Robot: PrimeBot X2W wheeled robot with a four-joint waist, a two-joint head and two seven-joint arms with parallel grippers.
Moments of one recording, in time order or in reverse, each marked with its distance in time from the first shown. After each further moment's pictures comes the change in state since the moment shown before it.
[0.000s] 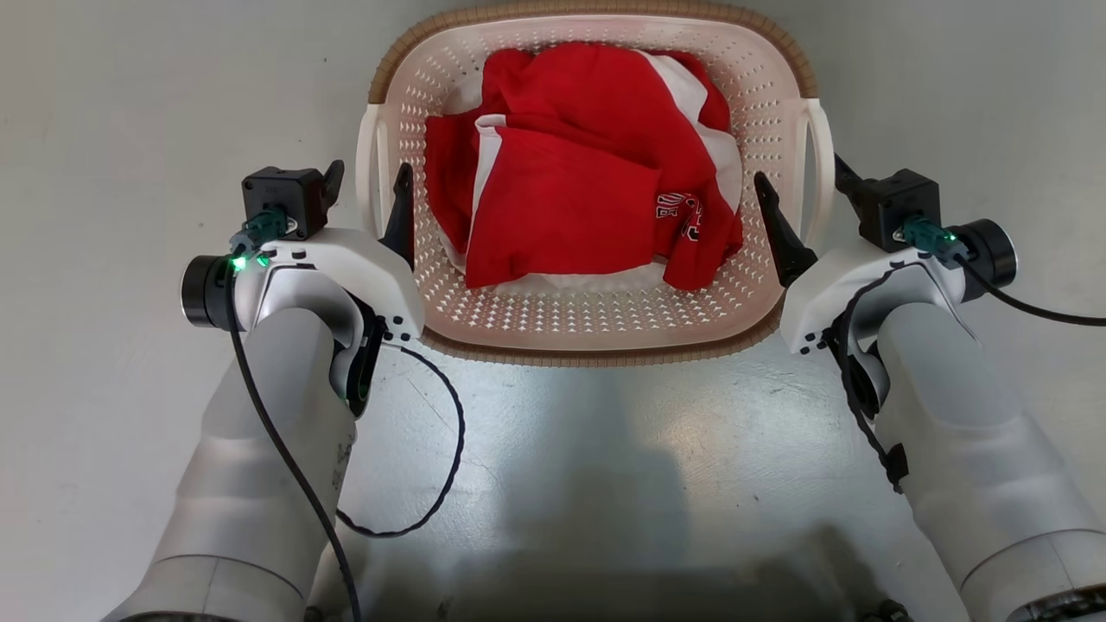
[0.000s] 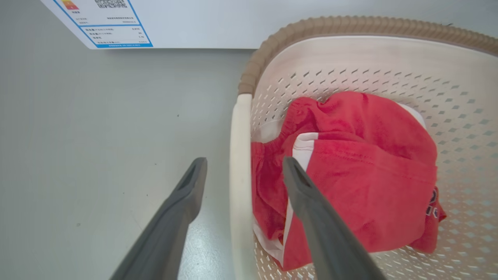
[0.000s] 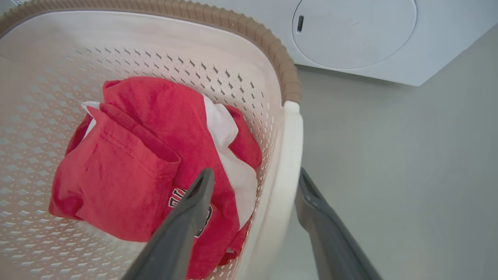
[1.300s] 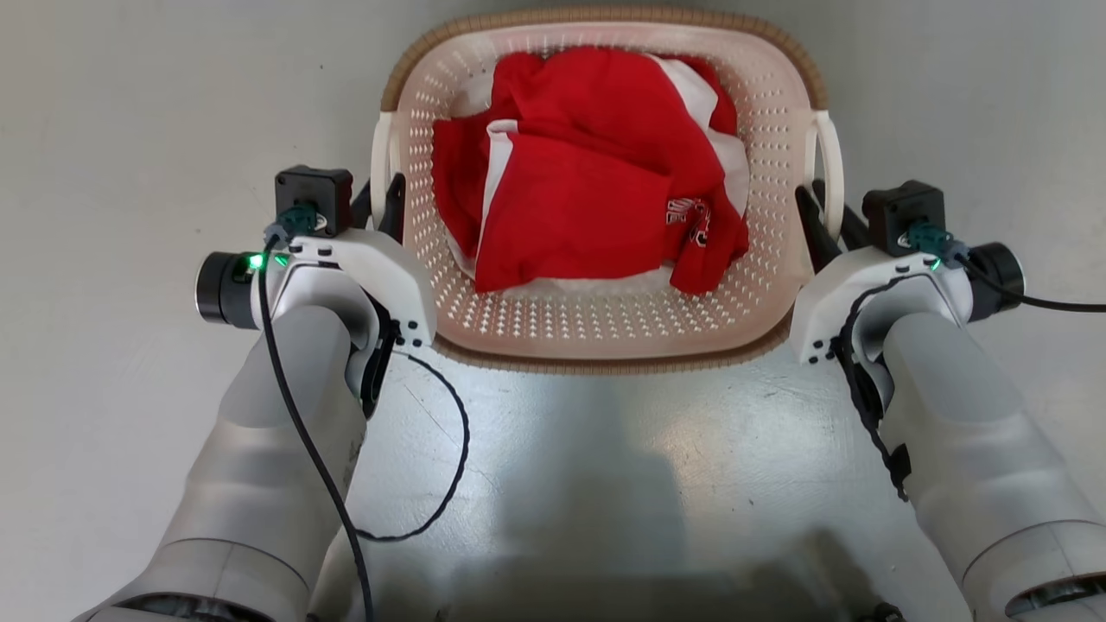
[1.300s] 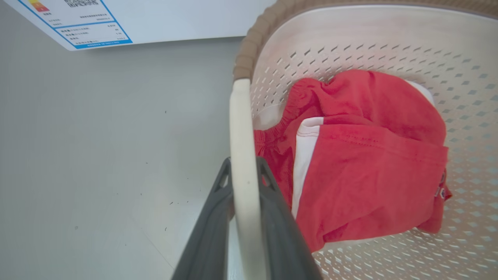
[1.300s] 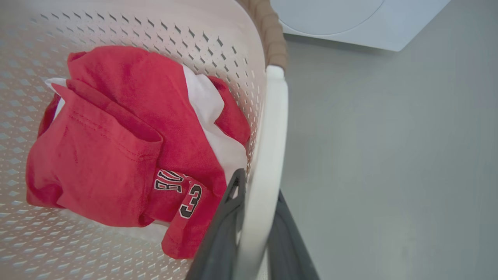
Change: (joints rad) left arm -0.051 -0.005 -0.085 0.095 -0.011 0.018 0.000; right arm -0.039 0.008 -0.042 0.133 -0.016 -0.001 -0.001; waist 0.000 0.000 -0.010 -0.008
